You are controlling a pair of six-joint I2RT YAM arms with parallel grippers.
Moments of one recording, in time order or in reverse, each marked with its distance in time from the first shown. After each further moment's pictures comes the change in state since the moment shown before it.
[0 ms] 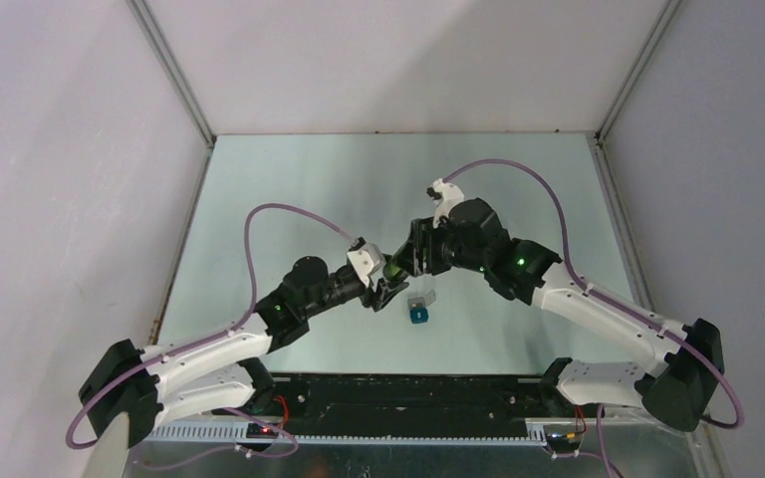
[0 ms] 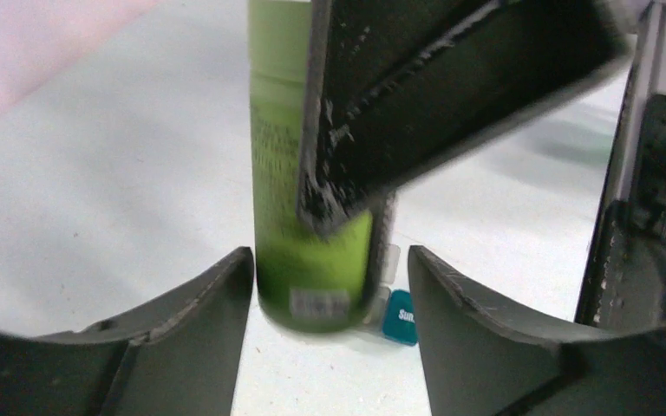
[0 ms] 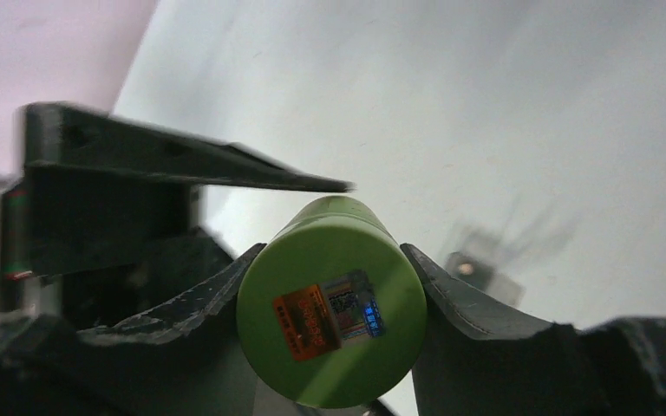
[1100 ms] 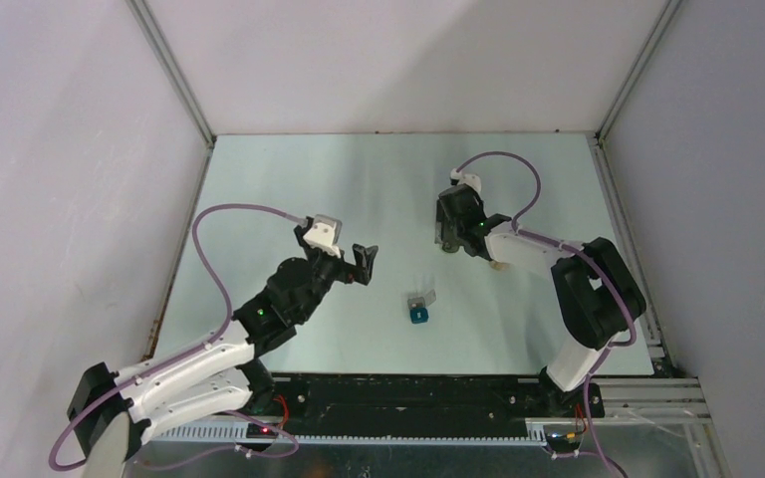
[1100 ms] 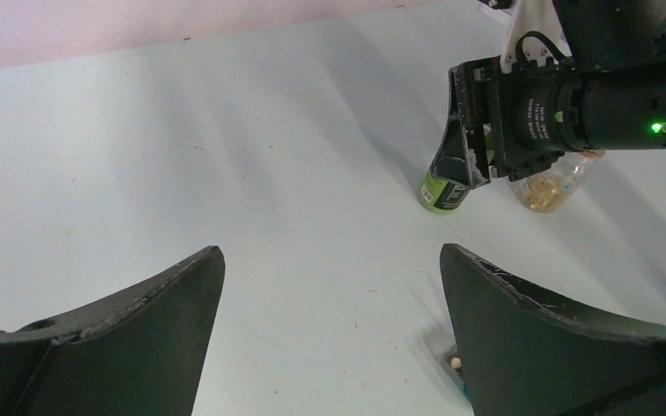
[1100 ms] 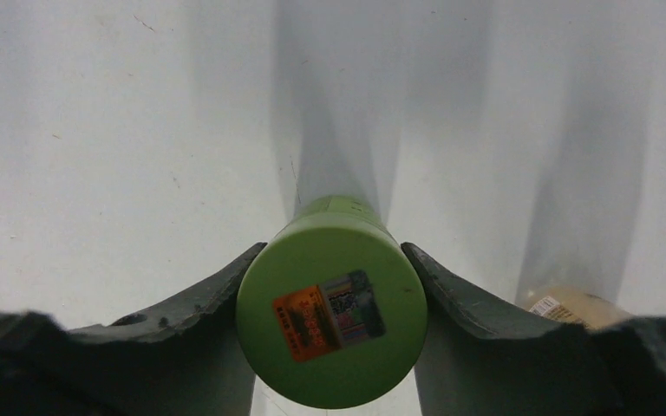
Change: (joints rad) left arm 0.000 -0.158 0.019 -0.145 -0.617 -0.245; right arm -0.291 0.500 0.005 0.165 0.444 -0.097
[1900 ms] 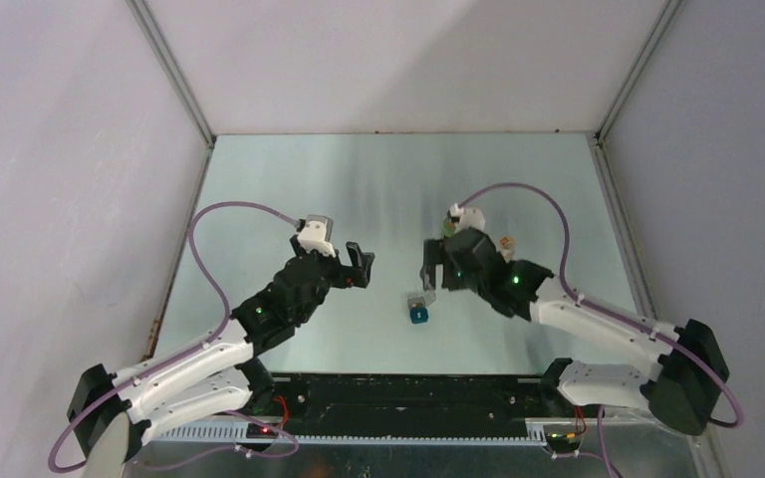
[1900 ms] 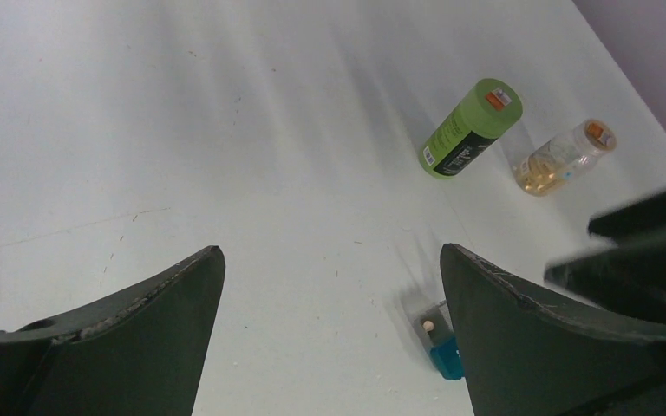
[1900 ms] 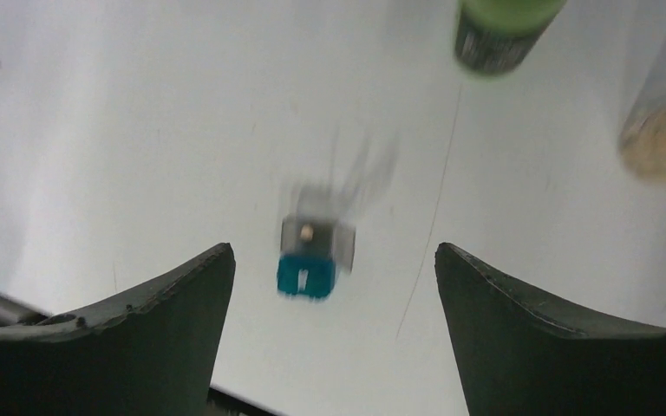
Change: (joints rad) left arm 0.009 0.011 0.035 -0.206 -0.043 -0.247; right arm 0.260 -0.498 -0.158 -0.224 -0.053 0.106
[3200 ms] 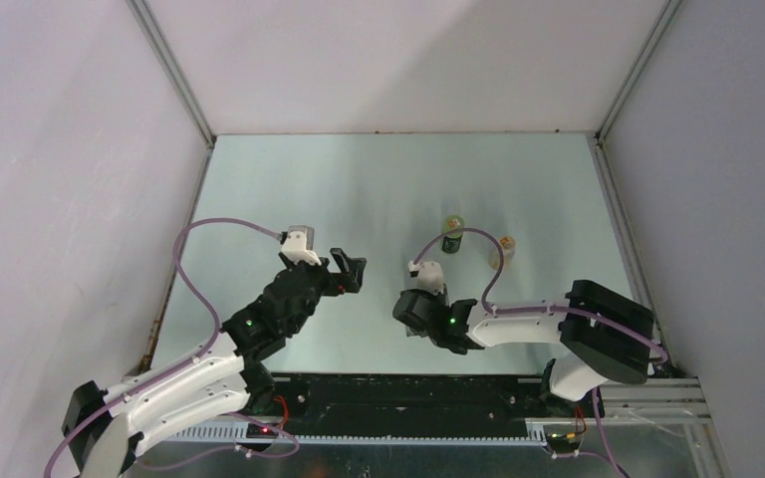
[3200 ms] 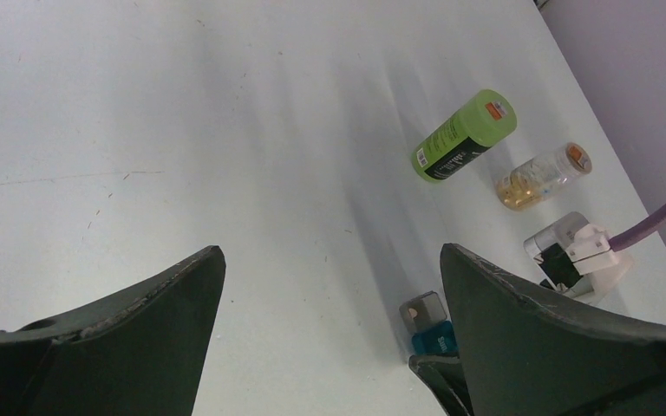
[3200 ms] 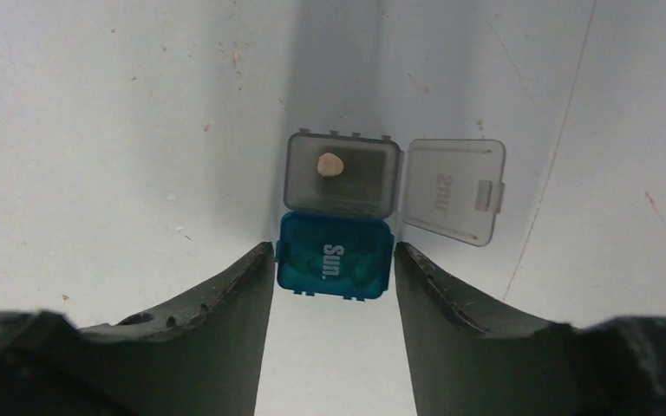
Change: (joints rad) left arm 0.004 -0.129 -0.093 -0.023 -0.032 -0.161; right arm 0.364 0.332 -0.188 0.216 0.267 0.263
